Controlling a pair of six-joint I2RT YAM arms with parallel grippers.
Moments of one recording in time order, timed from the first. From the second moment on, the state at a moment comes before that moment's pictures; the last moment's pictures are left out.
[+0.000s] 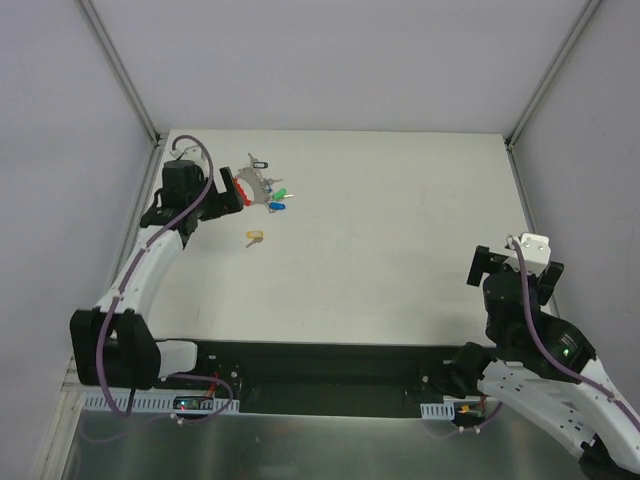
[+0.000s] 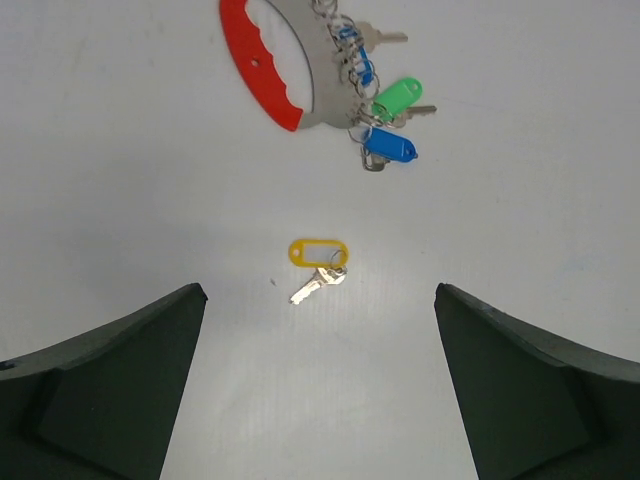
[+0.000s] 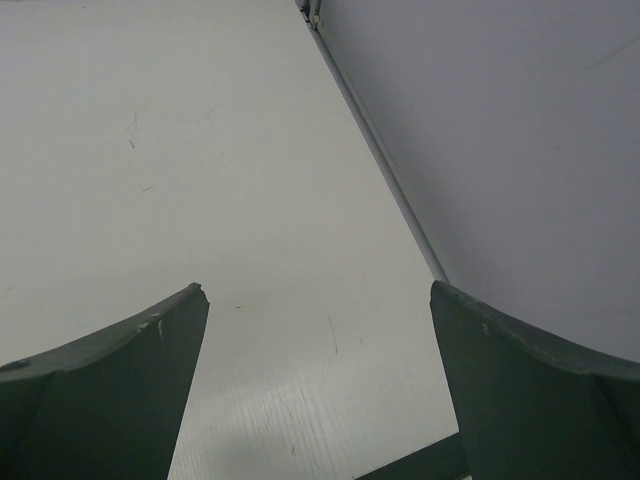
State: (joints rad) left arm -0.06 1.17 0.96 -0.36 0.08 -0.30; right arm 0.82 0.39 0.82 -0.93 1.16 0.27
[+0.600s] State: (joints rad) left arm -0.14 1.94 1.42 -0.36 0.21 -0.46; right arm 0.82 0.34 0.82 -0.92 1.01 0.27
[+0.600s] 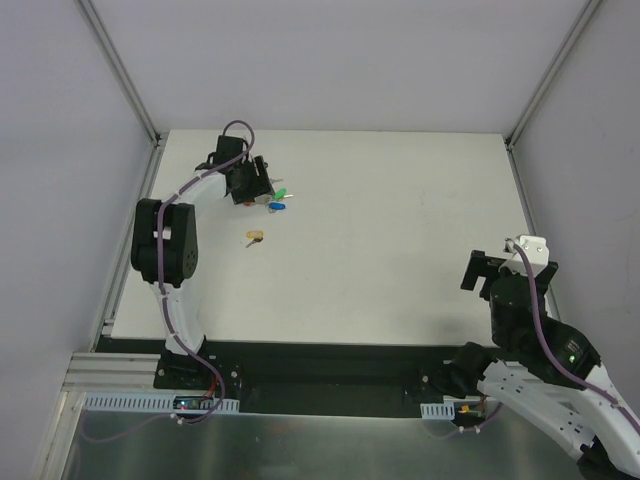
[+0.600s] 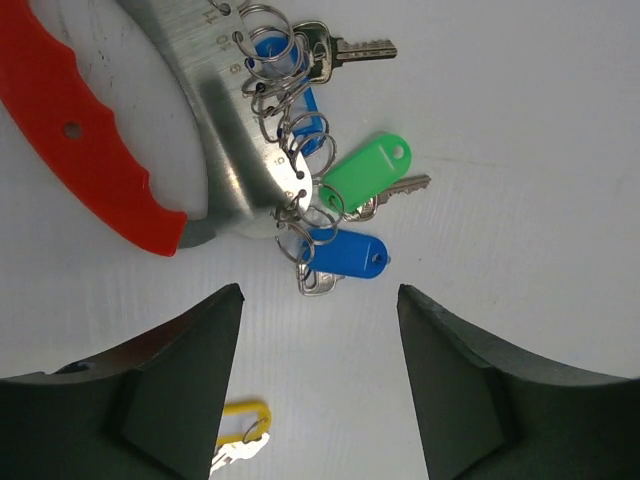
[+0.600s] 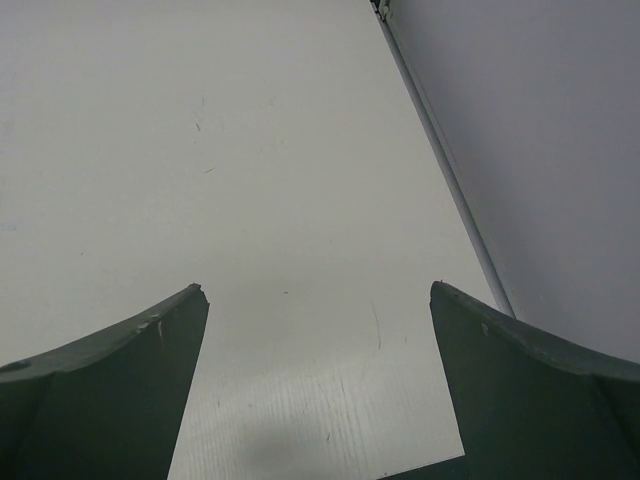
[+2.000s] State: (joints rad) left arm -0.53 2.09 1.44 -0.31 0.23 -0.43; right arm 0.82 0.42 0.81 -0.91 0.97 0.24
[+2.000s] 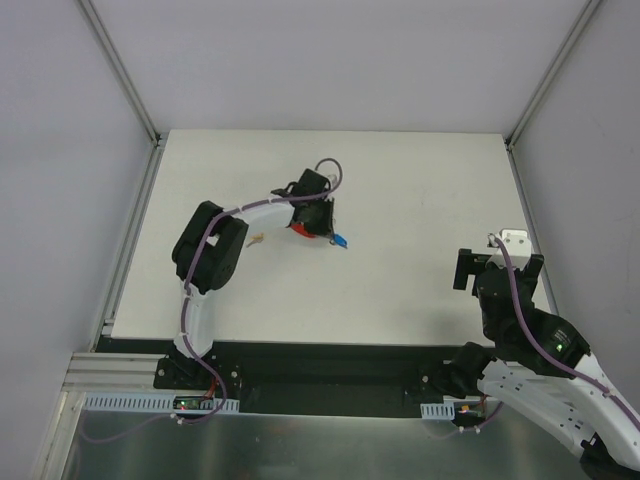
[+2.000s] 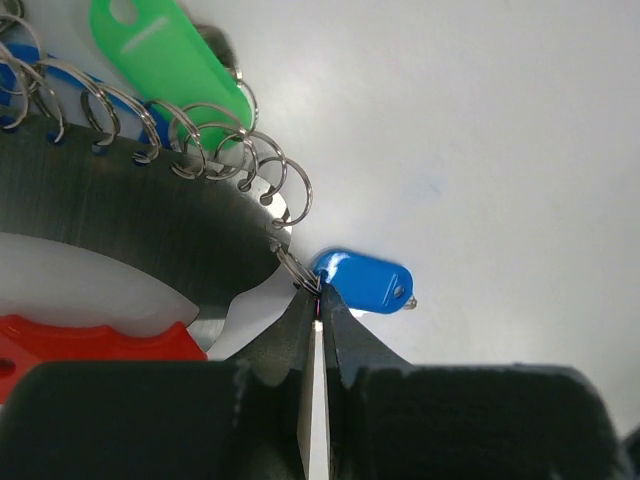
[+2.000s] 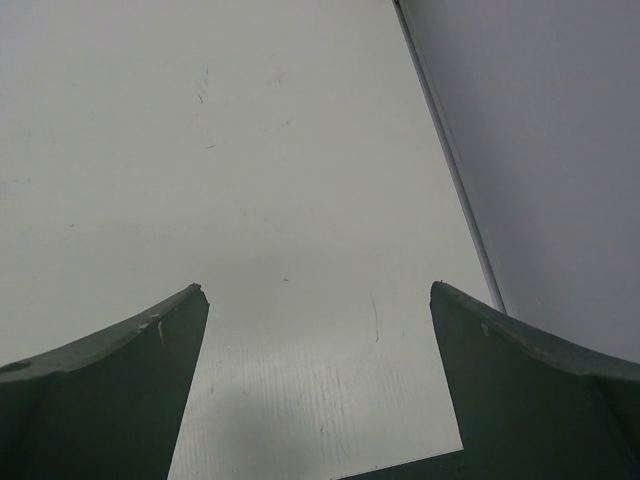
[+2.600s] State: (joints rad) left arm -0.89 1.79 1.08 -0.46 0.16 -0.37; right arm 0.82 0.42 0.81 -0.91 0.93 0.24
